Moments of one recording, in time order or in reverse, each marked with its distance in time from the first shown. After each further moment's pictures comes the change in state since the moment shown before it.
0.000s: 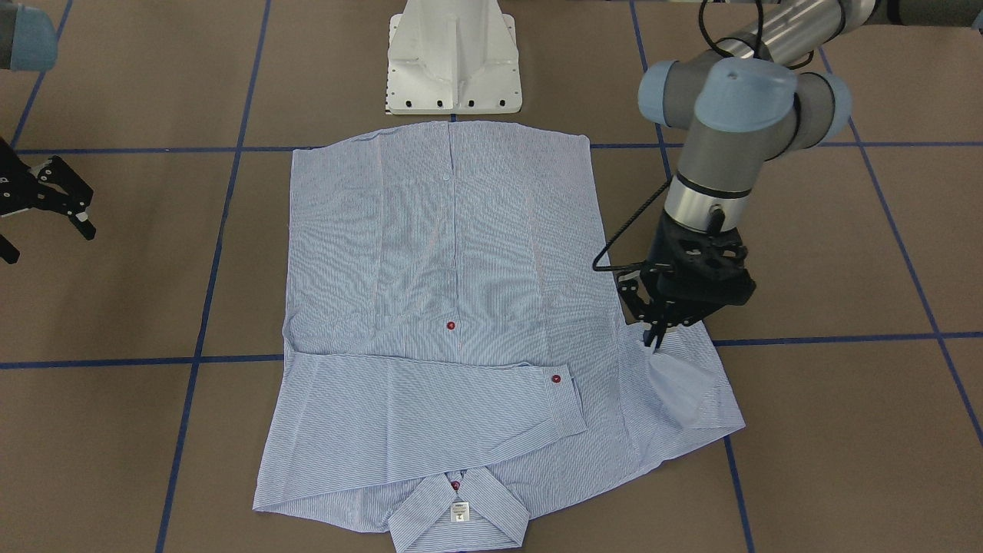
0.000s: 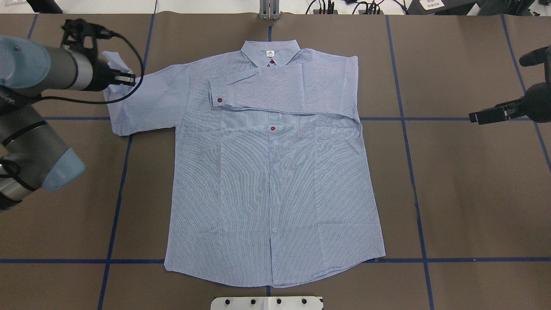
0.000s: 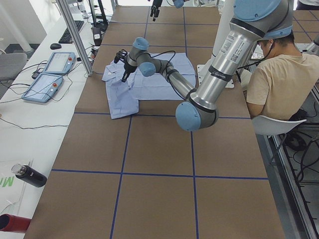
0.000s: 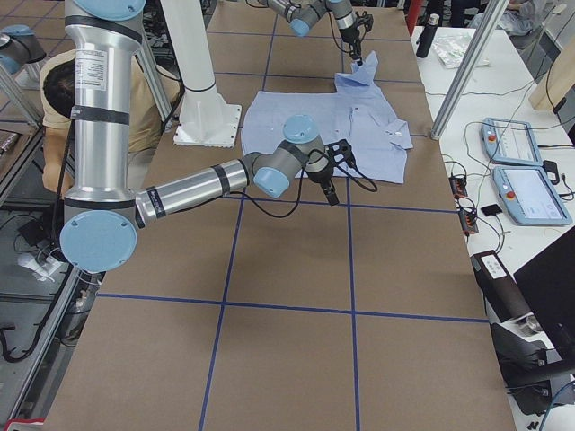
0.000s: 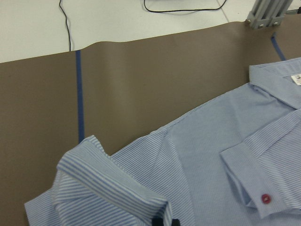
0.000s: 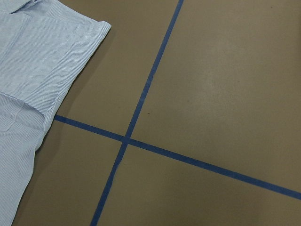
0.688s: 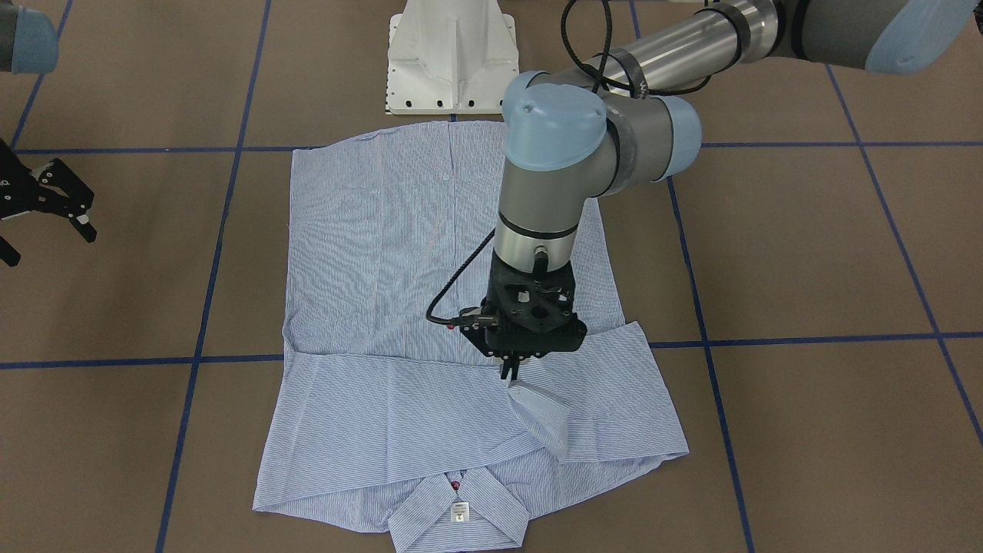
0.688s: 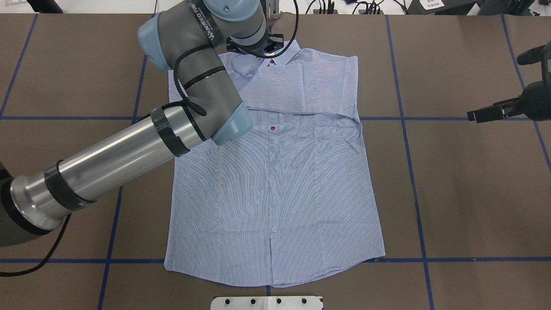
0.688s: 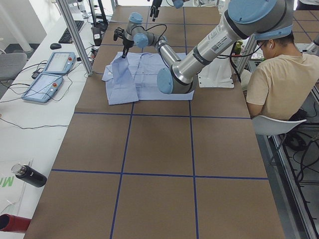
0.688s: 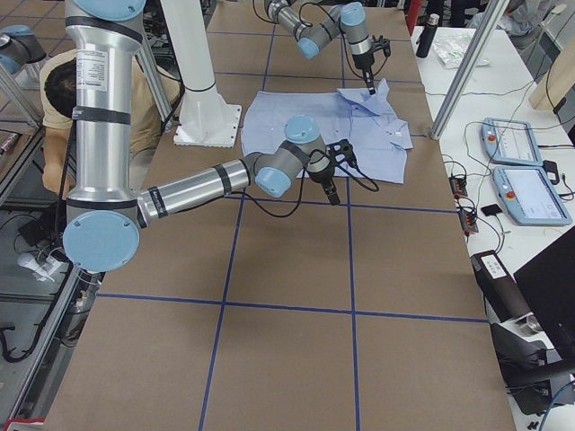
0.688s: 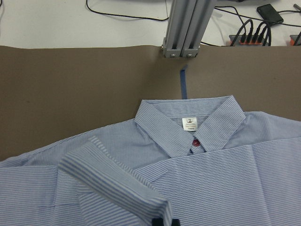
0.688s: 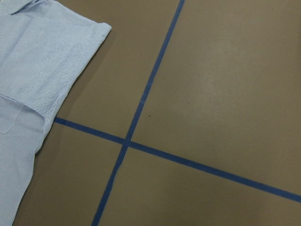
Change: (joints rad) left arm 0.090 -0.394 0.344 0.033 0.027 -0.242; right arm 0.000 0.010 -0.008 0.000 -0.001 0.000
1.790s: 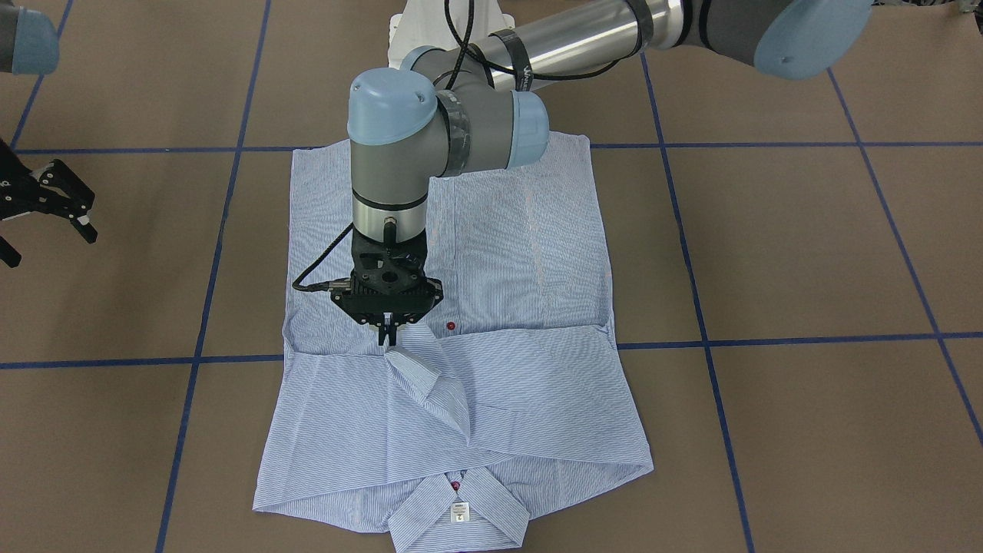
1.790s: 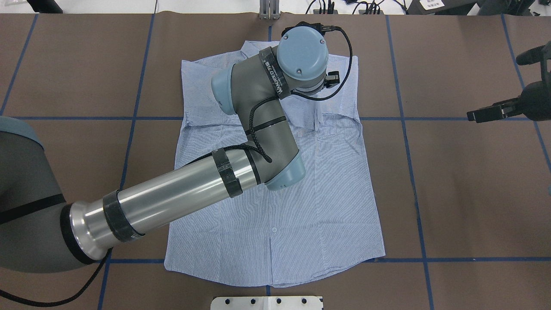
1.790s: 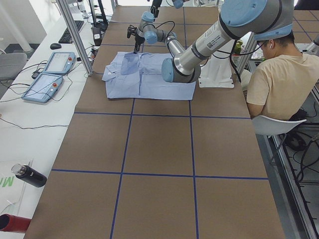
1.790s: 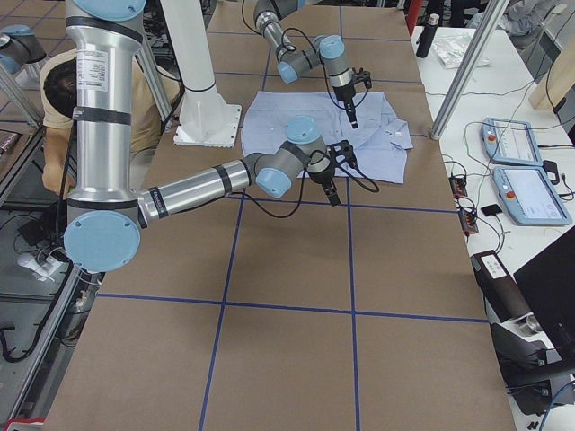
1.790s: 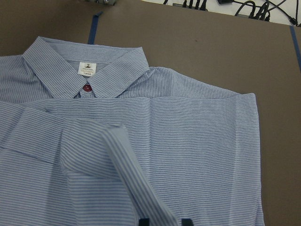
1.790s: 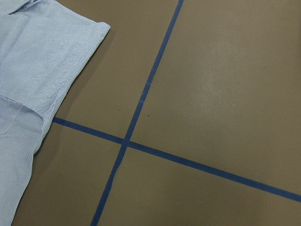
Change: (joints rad) left arm 0.155 -0.123 0.169 -0.118 0.098 -0.153; right arm -0.001 0.002 -0.006 0.000 0.000 0.003
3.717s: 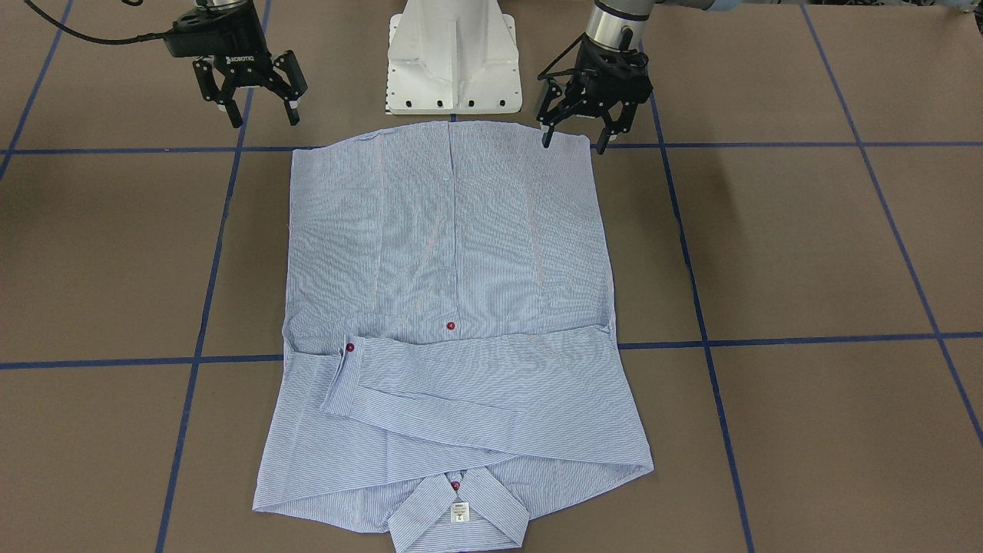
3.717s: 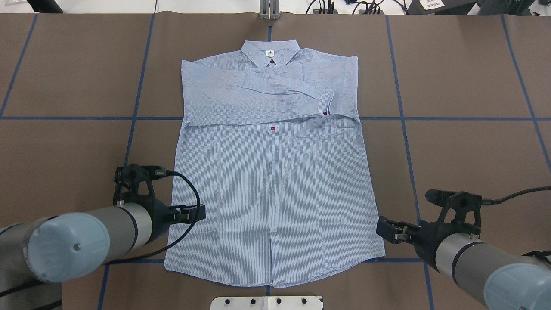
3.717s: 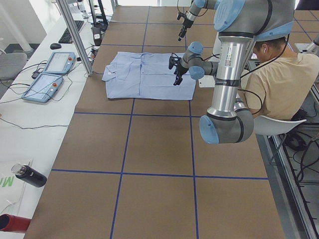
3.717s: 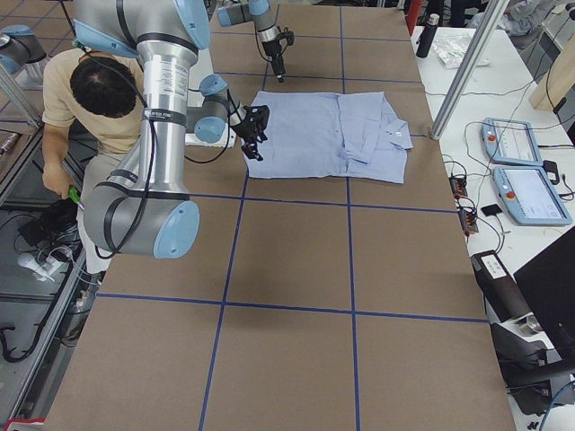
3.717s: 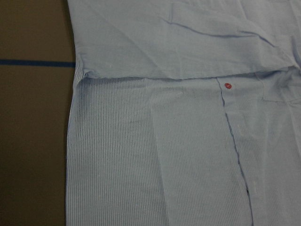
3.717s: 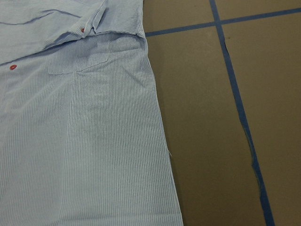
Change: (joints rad) left arm 0.376 1.020 -1.093 0.135 0.234 -0.179; right arm -0.980 -0.103 0.434 -0.318 -0.898 1.003
